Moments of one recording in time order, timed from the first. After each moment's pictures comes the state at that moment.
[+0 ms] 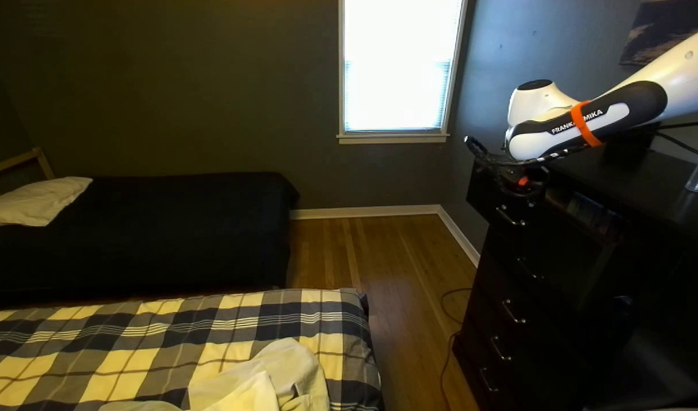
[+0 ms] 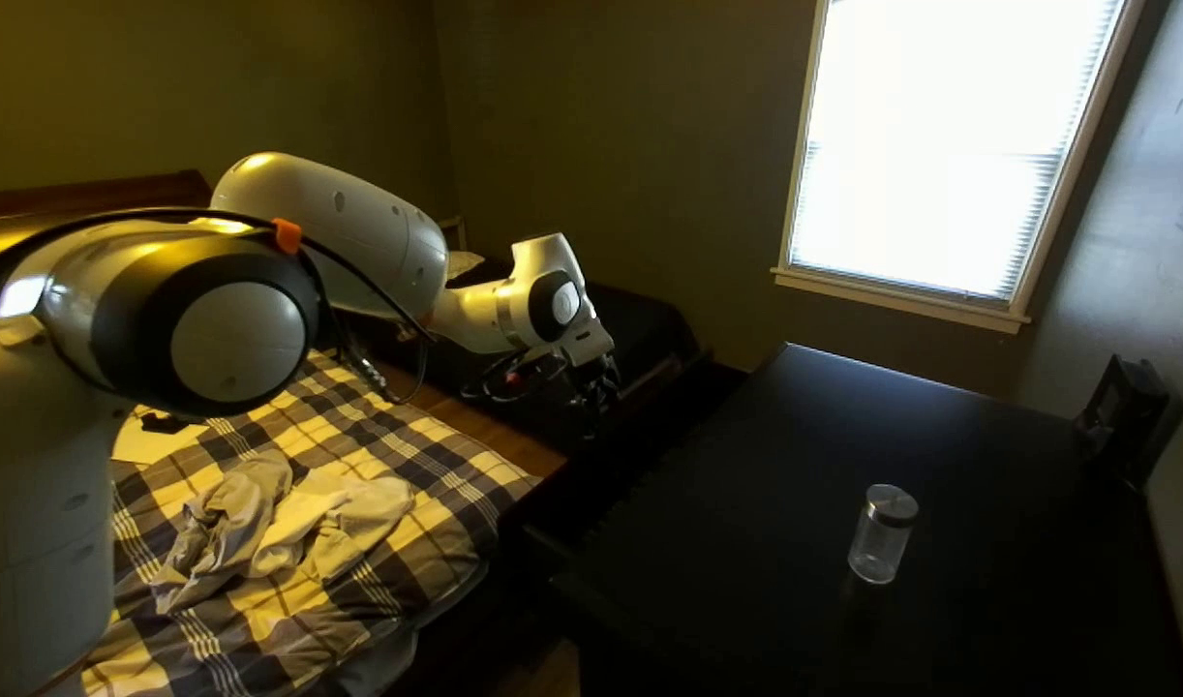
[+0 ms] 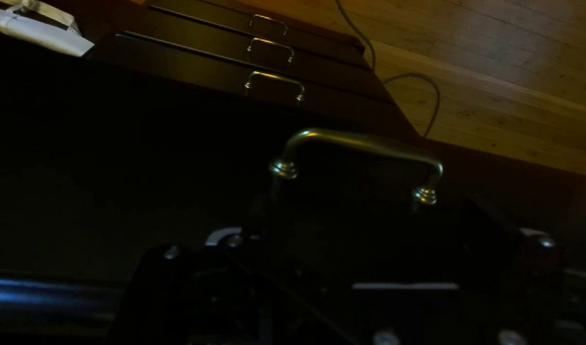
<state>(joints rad) 0.15 0.30 -0.03 -1.82 -0.37 2.26 1.60</state>
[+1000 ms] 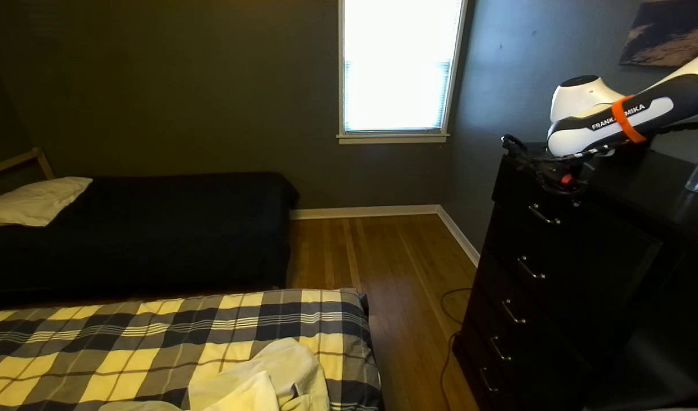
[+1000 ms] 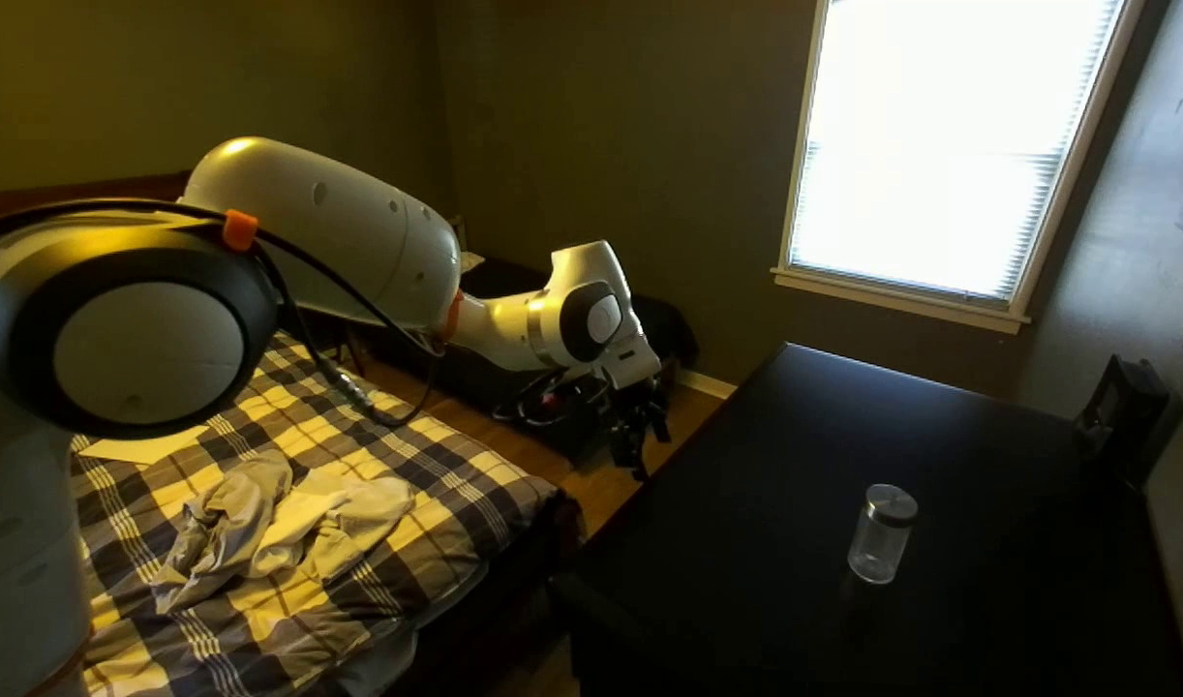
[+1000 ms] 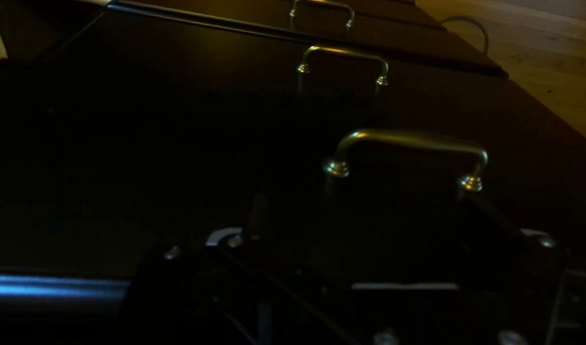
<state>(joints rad) 0.07 0.21 -0.12 -1.92 -0.39 2.26 1.56</state>
